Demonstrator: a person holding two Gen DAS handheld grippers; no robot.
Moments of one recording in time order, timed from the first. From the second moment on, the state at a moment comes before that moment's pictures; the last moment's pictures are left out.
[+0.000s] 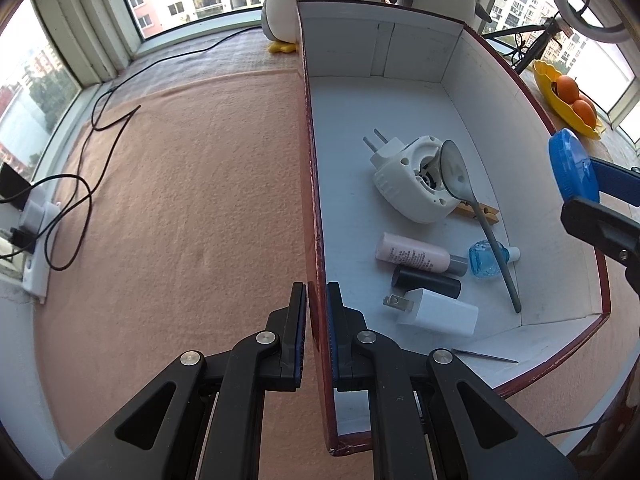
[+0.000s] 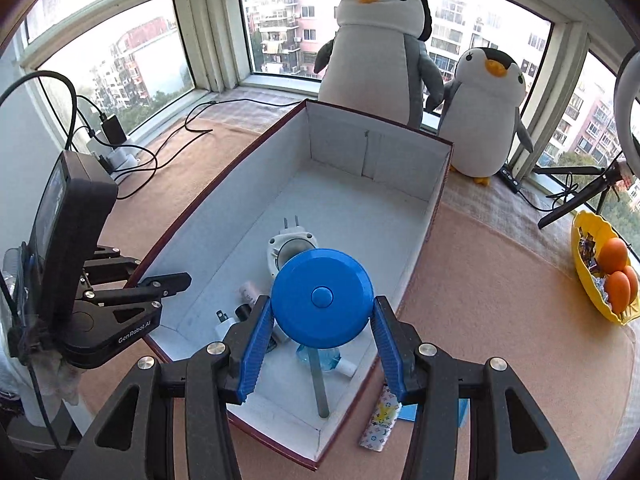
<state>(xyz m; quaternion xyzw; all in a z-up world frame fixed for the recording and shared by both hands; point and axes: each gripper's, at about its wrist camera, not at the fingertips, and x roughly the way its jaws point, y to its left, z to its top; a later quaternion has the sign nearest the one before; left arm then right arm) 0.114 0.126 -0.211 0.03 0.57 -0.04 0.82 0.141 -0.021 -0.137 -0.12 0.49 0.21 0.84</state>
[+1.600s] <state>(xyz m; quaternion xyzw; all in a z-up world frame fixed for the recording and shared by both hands) 0.105 0.128 -0.209 -0.03 0.55 0.04 0.83 0.131 -0.138 -0.211 -0.05 0.59 0.20 0.78</state>
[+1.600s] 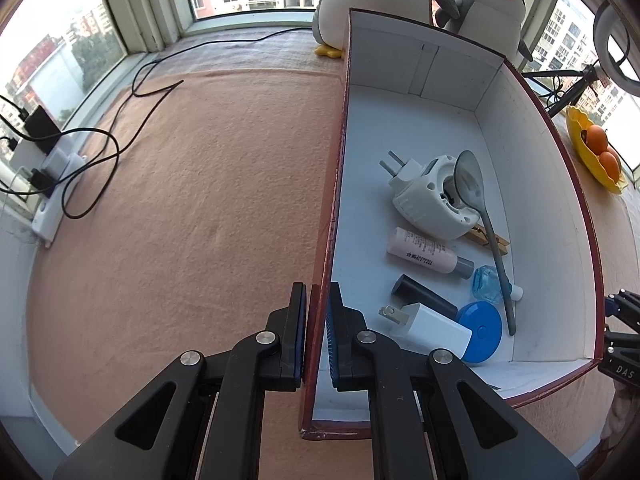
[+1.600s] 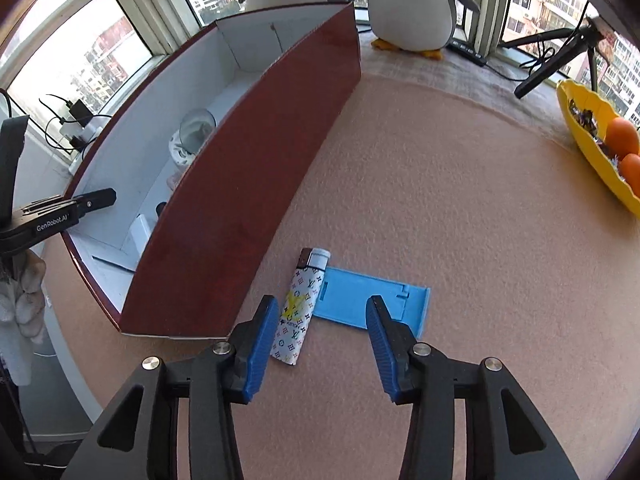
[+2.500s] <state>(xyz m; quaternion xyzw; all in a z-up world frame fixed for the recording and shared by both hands) 0.102 0.129 -0.207 -0.03 0.55 0.04 0.83 0.130 -0.113 -0.243 -0.15 0.60 0.19 0.77</state>
